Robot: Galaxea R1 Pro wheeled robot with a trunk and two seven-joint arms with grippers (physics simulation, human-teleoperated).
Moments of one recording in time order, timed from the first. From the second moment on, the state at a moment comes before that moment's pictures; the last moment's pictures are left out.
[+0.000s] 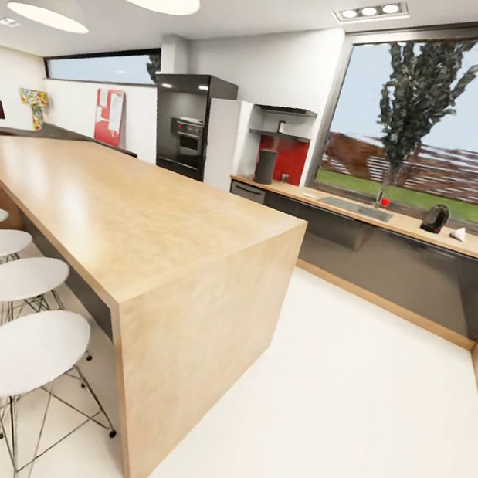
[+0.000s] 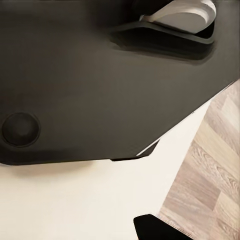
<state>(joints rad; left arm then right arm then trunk) 0.00 0.00 0.00 -0.01 0.00 0.00 0.00 -0.02 0.06 0.00 -0.11 0.00 -0.03 0.00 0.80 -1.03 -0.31</state>
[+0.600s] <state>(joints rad) 0.00 0.00 0.00 -0.01 0.00 0.00 0.00 -0.02 0.06 0.00 -0.11 0.00 -0.03 0.00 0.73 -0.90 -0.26</state>
